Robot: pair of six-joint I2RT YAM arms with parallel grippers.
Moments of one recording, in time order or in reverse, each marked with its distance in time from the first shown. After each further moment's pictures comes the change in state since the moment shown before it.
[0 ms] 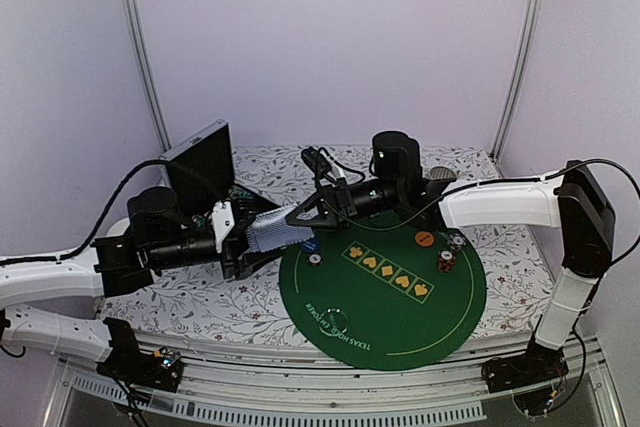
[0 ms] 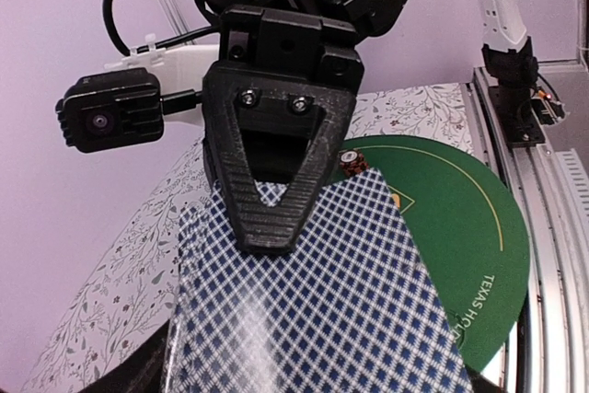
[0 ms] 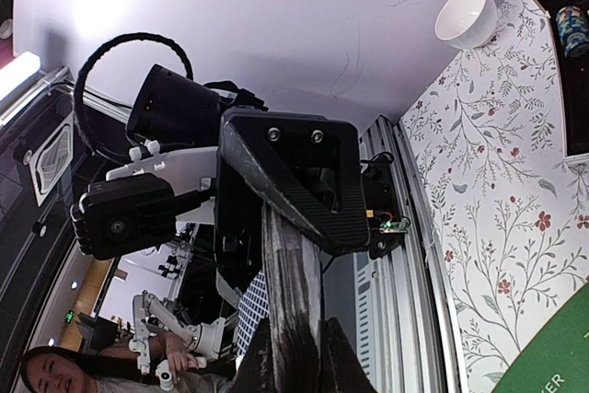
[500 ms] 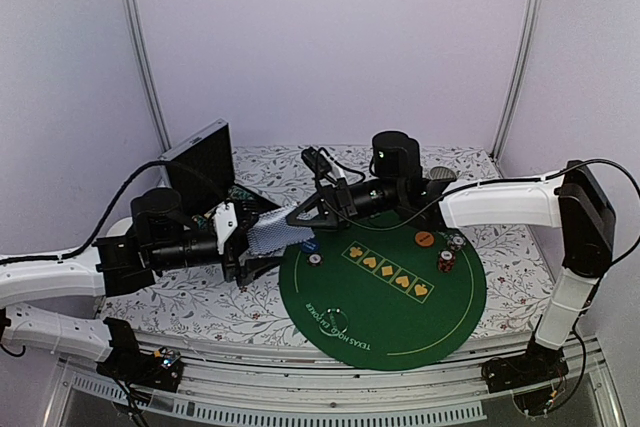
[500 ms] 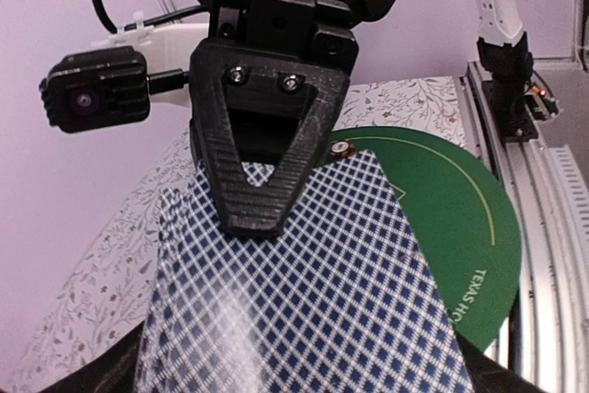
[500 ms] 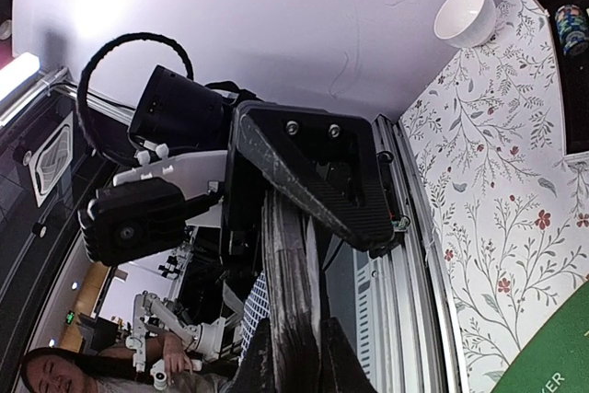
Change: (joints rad) left arm 0.000 0.013 0.002 -0.017 0.002 -0.014; right arm -0.003 -0.002 0.000 -0.008 0.000 -0.002
